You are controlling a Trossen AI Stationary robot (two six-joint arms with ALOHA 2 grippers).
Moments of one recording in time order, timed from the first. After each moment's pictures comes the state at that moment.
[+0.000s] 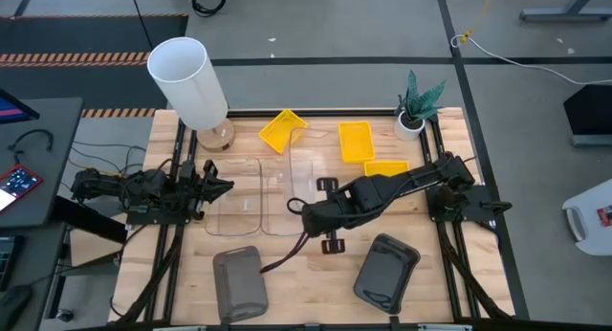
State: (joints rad) left arm -0.17 0.03 0.01 0.28 -0.22 -0.35; right arm 0.34 1.98 2.10 -1.30 0.27 0.20
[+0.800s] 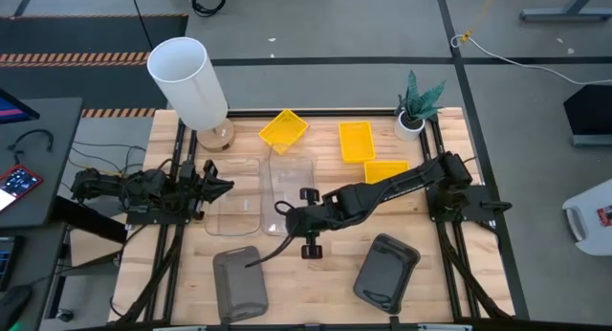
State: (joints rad) left arm -0.17 0.03 0.01 0.28 -0.22 -0.35; right arm 0.29 1.98 1.81 -0.80 0.19 0.22
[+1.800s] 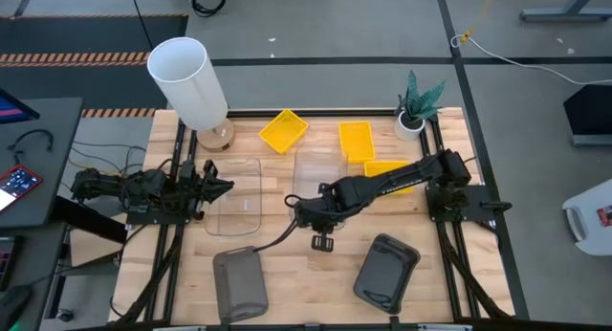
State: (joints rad) left arm -0.17 0.03 0.01 0.28 -0.22 -0.35; right arm 0.24 1.98 1.81 -1.09 0.07 0.41
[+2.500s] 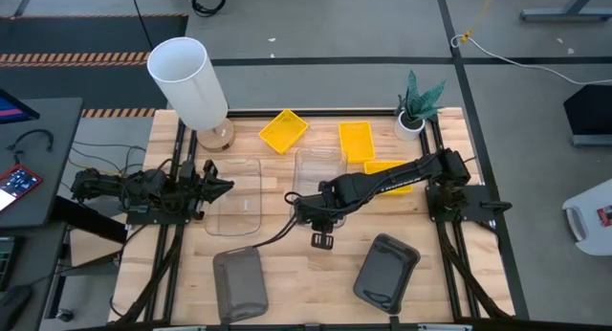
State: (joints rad) left arm -0.17 0.03 0.01 0.28 -0.22 -0.35; right arm 0.23 1.98 1.81 -1.10 0.05 0.39
